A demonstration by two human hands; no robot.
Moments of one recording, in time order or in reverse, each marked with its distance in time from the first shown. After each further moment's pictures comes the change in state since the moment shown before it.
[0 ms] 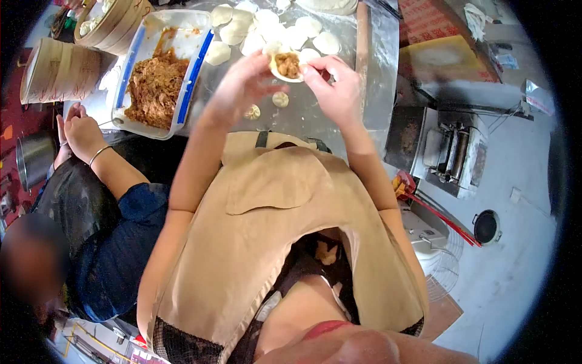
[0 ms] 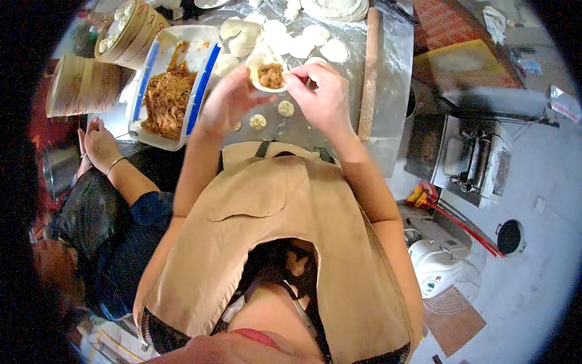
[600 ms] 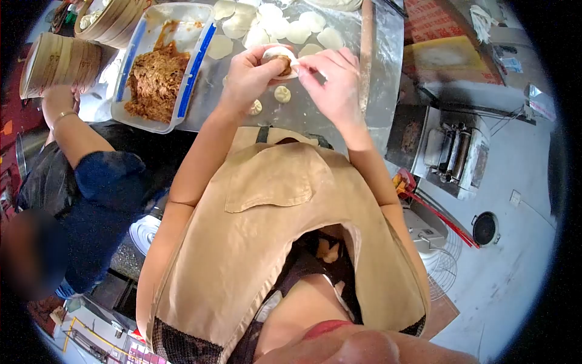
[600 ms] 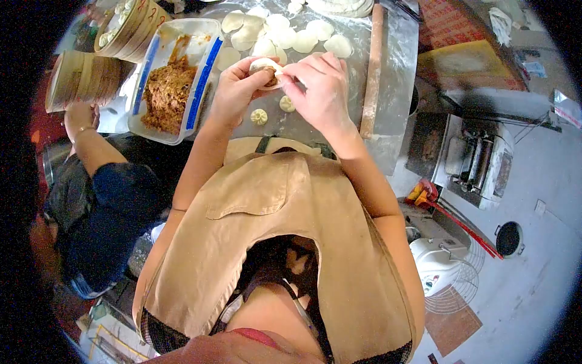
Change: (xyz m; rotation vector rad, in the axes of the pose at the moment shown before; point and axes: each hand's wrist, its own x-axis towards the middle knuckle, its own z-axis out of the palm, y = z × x) left_hand 0.009 -0.012 0.005 0.305 0.223 0.061; right_hand 0.006 0.011 0.003 -0.393 -0.007 -0.460
